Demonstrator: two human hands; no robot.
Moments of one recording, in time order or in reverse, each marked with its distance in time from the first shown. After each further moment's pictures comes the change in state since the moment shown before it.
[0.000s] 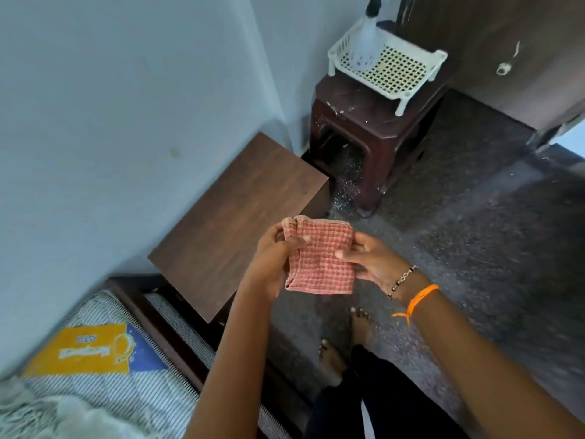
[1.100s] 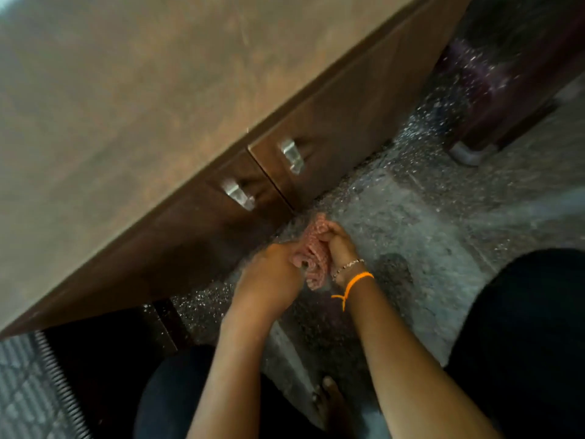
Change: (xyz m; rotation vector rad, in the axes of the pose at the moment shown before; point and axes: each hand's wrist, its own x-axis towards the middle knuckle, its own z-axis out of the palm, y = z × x) left_hand 0.326 -0.307 -0.151 0.974 0.244 -0.076; right_hand 0.478 0.416 -0.064 0.116 0.240 0.064
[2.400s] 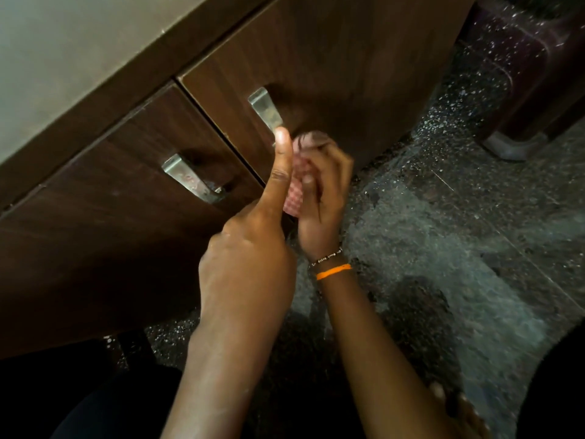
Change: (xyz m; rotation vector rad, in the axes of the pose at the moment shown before) left_hand 0.038 -0.002 0.024 0.268 0.584 0.315; right_hand 0.032 -0.021 0.047 -0.136 0.086 -1.316
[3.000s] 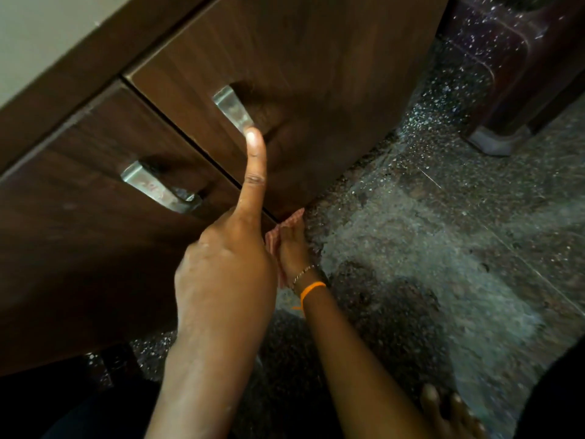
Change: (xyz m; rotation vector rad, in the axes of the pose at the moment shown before) left_hand 0.000 0.003 0.010 0.122 -0.020 -0.030; right_hand -0.055 0.063 0.011 0.093 -0.166 1.006
